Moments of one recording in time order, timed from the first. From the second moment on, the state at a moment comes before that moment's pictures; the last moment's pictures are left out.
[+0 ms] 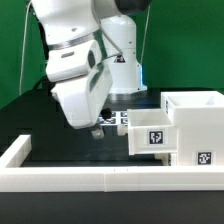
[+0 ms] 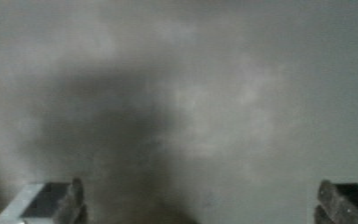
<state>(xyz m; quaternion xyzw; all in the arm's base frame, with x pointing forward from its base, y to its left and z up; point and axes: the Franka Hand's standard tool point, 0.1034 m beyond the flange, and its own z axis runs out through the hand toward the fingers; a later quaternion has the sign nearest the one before) 0.536 -0.049 0.055 -0.77 -0.63 -0.05 0.13</state>
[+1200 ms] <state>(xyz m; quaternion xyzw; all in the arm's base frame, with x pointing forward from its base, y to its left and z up) 0.547 -0.011 0.062 -0.81 -0.57 -0.03 0.12</state>
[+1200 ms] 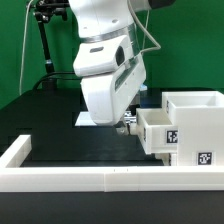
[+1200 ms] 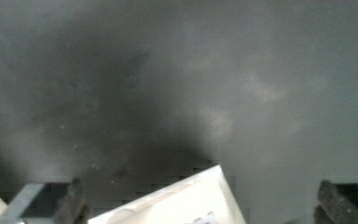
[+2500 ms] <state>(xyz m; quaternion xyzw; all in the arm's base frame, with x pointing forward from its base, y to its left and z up) 0.553 -0.012 0.069 -0.74 -0.66 -0.02 0.11</state>
